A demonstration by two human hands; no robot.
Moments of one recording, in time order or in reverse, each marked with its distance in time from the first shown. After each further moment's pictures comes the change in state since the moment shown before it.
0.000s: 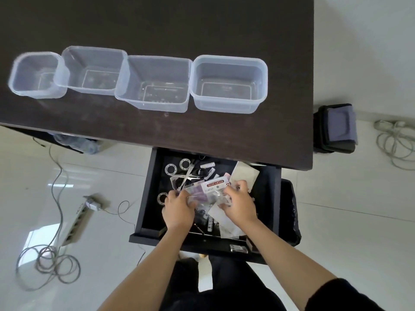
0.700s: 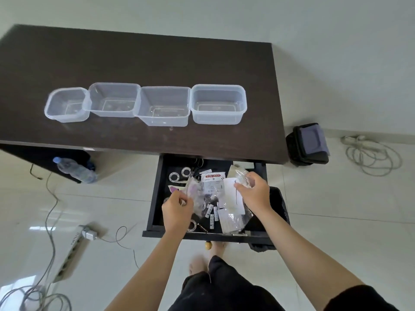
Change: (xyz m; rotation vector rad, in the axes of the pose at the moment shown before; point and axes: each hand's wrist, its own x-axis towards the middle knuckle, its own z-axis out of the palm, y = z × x) left_hand -0.060 -0.004 -0.062 -0.572 0.165 0.064; right_hand -0.062 -0.034 -0.068 0.648 0.473 0.181
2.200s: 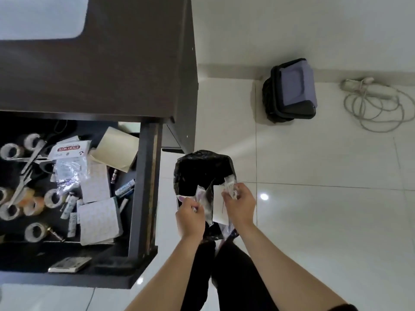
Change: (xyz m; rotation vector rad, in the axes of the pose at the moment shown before) left_hand -0.071 -0.034 0.406 0.129 -0.113 -0.198; right_hand 0.114 0.320 -0.105 -0.010 0.013 0.304
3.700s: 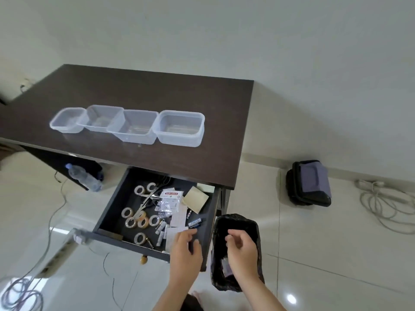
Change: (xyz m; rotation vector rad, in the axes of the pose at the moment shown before) left_hand -0.125 0.061 -0.233 -0.190 0.167 0.277; right_hand -0.195 -0.171 -0.053 0.140 -0.210 -0.244
